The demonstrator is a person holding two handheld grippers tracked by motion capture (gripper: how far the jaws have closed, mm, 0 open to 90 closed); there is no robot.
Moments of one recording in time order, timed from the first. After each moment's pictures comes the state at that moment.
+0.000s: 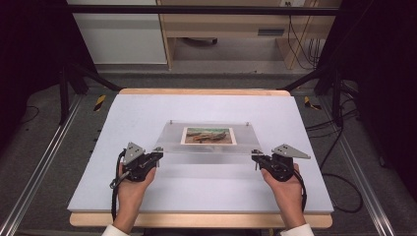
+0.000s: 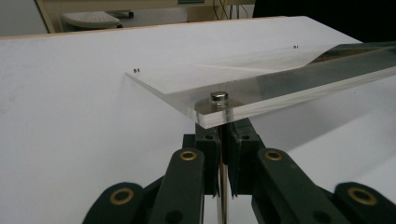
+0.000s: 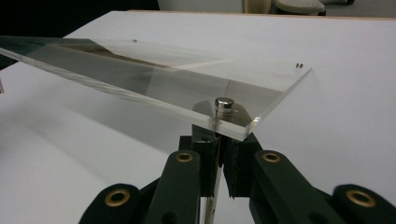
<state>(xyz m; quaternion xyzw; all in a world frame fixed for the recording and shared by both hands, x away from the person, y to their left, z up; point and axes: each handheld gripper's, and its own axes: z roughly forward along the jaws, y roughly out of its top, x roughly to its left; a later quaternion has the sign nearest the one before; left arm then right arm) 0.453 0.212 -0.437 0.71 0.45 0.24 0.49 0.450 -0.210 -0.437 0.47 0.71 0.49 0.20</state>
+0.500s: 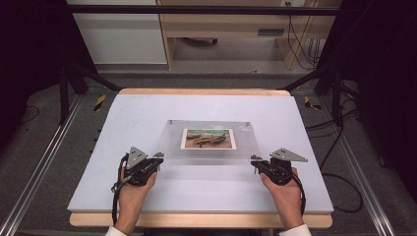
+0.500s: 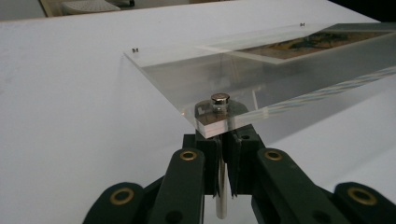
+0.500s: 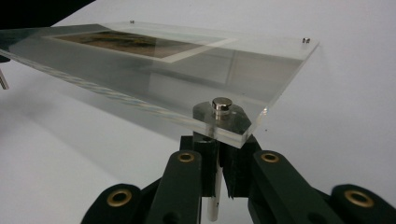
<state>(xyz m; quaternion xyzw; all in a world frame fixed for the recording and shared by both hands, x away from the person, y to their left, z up) 0.447 0.211 -0.451 0.73 0.45 0.24 0.46 0.446 -0.209 -0.450 0.47 0.72 0.48 0.18</state>
